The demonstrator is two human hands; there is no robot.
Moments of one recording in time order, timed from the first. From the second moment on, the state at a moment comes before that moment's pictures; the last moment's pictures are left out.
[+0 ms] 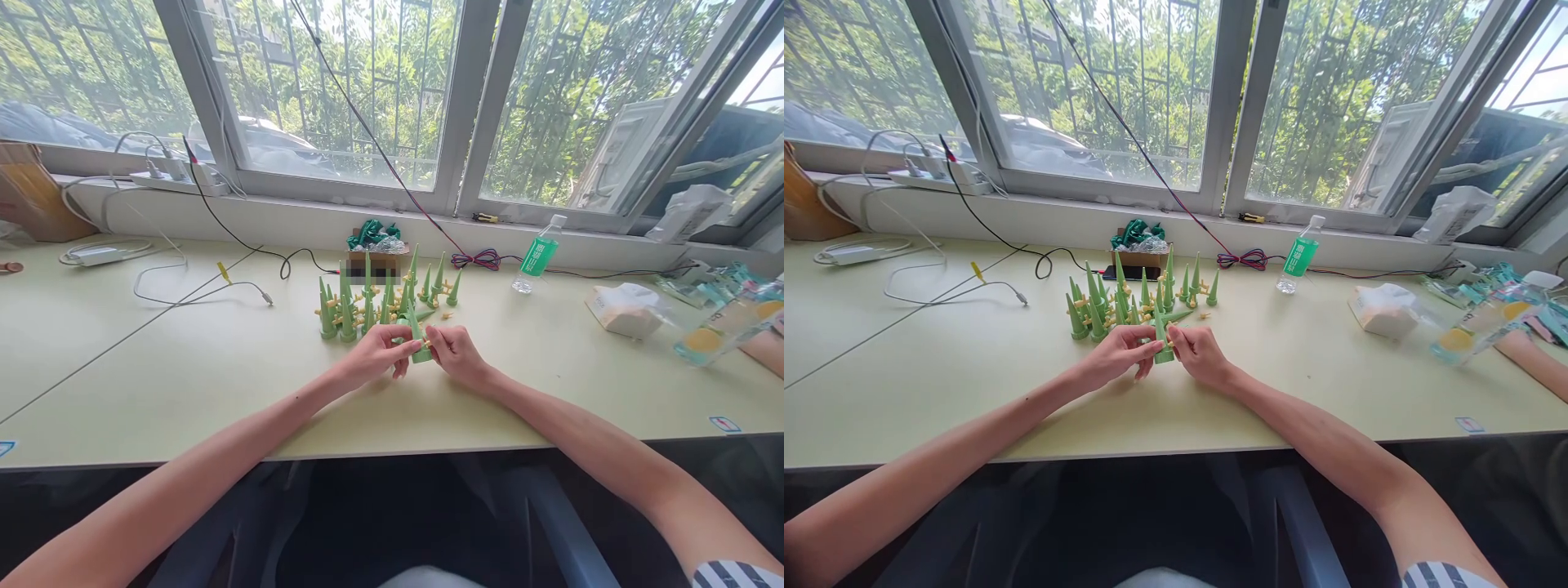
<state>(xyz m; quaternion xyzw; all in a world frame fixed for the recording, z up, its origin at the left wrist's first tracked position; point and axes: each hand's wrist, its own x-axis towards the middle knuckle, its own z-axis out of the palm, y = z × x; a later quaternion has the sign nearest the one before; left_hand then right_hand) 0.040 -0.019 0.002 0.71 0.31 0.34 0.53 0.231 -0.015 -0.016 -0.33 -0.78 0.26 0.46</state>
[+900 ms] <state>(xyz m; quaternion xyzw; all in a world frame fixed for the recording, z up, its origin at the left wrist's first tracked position) 0.038 -0.017 -0.006 0.86 0.27 0.41 0.13 0.230 -0.010 -0.020 -0.37 -0.76 0.26 0.46</state>
